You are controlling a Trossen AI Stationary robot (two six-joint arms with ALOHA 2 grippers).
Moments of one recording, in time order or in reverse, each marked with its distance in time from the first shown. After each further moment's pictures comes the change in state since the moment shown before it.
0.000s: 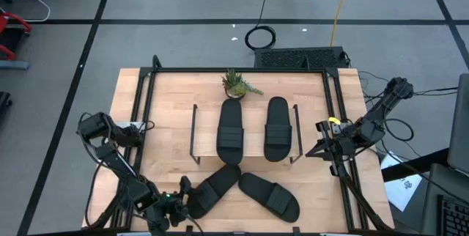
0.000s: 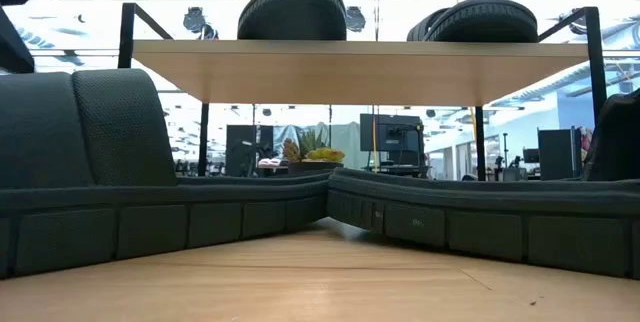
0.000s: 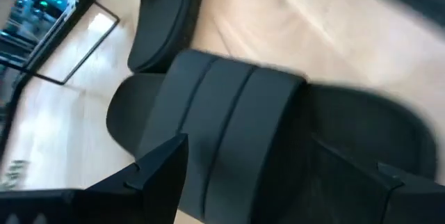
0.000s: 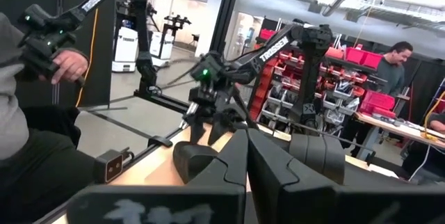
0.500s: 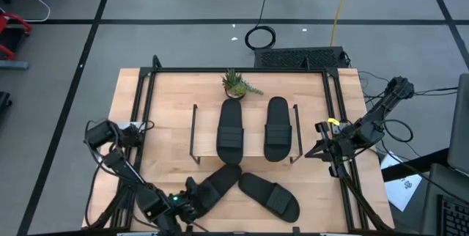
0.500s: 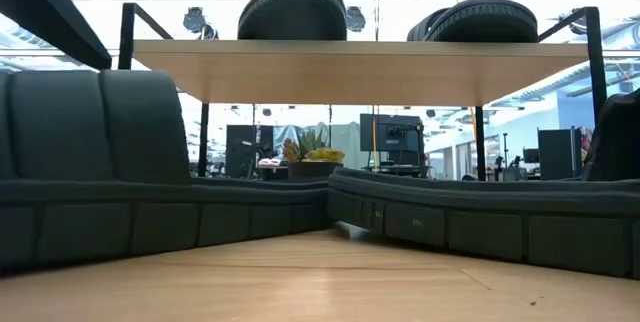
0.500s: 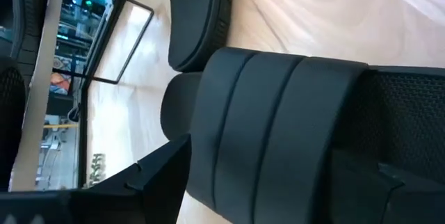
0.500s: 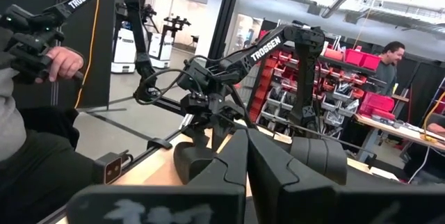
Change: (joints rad) left arm 0.053 0.105 0.177 -0.239 -0.125 0.094; right arm 0.000 0.028 0.000 0.036 0.001 -0.007
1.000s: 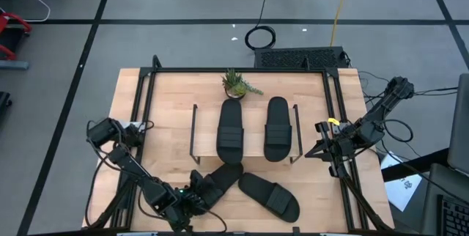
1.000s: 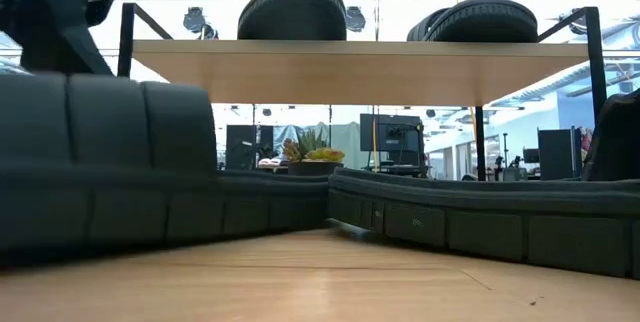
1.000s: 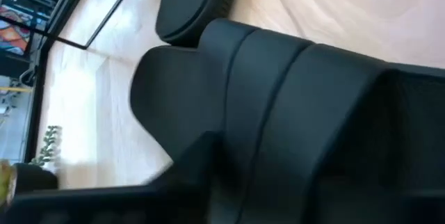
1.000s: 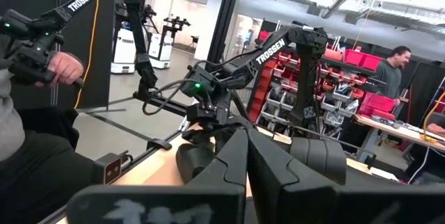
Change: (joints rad) left arm 0.079 -0.004 -0.033 0.006 0.127 -0.136; right arm 0.000 0.001 0.000 0.000 0.000 0.000
